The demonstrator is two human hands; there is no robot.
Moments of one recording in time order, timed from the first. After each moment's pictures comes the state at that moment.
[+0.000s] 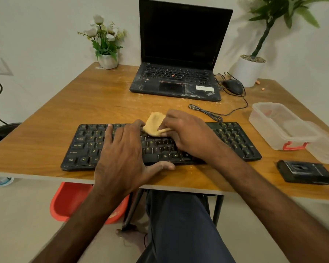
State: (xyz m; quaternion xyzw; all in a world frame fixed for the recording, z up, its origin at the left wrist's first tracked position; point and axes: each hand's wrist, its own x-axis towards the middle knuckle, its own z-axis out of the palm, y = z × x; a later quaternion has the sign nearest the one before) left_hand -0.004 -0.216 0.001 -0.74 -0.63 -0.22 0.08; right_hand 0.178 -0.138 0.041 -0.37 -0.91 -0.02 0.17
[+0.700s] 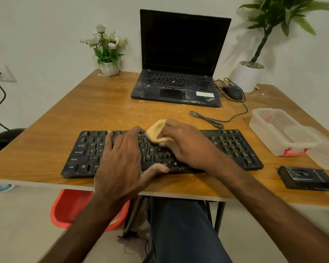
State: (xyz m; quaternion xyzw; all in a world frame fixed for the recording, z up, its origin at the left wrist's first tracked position) left_hand -0.010 -0.214 -0.003 -0.75 -0.61 -0.26 0.05; right_hand 0.172 -0.142 0.036 -0.36 -0.92 0.02 0.18
